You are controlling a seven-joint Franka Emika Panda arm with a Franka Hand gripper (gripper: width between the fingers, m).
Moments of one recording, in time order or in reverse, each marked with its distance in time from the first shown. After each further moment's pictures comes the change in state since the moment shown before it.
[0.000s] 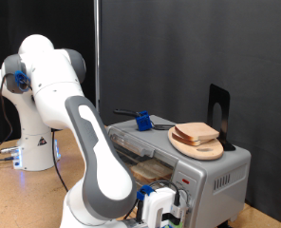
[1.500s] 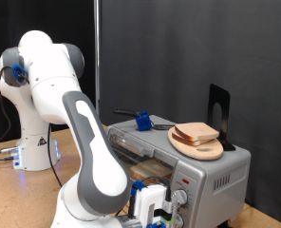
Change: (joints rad) arm -0.005 -0.050 -0.013 -0.069 -0.019 0.021 -0.099
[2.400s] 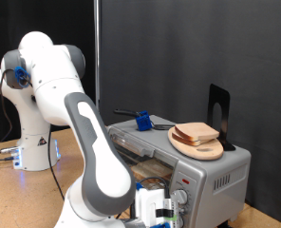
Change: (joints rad) arm 0.001 0.021 0.027 0.018 0.073 0.091 -0.370
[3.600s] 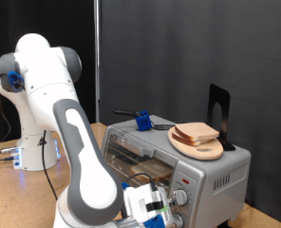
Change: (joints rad) arm -0.042 0.005 0.018 -0.026 0.036 -0.120 -0.138
